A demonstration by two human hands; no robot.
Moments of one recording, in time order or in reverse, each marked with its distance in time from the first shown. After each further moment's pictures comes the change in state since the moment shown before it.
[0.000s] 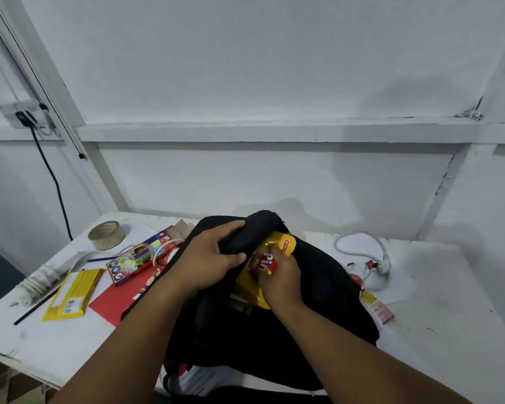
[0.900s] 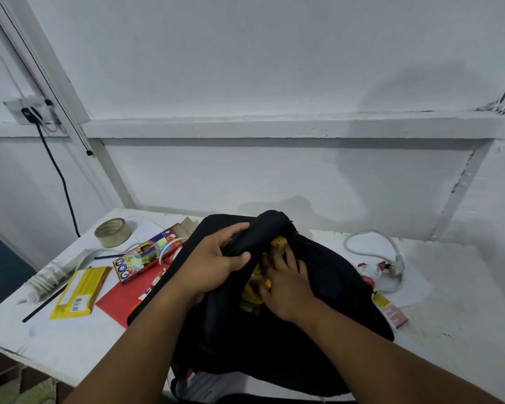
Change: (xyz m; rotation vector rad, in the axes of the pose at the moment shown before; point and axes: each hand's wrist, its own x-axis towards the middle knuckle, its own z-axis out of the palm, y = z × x) left_hand -0.002 -0.011 0.003 -0.286 -0.002 -0.046; right_hand 0.014 0.021 -0.003 -0.771 -0.376 -0.396
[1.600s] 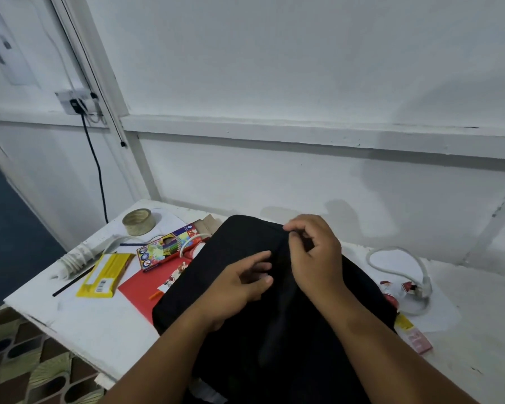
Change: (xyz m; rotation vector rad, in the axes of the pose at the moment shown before) left_hand -0.018 -0.047 0.017 -0.241 -0.089 -0.097; right_hand -0.006 -0.035 -0.079 0.812 0.798 -0.201
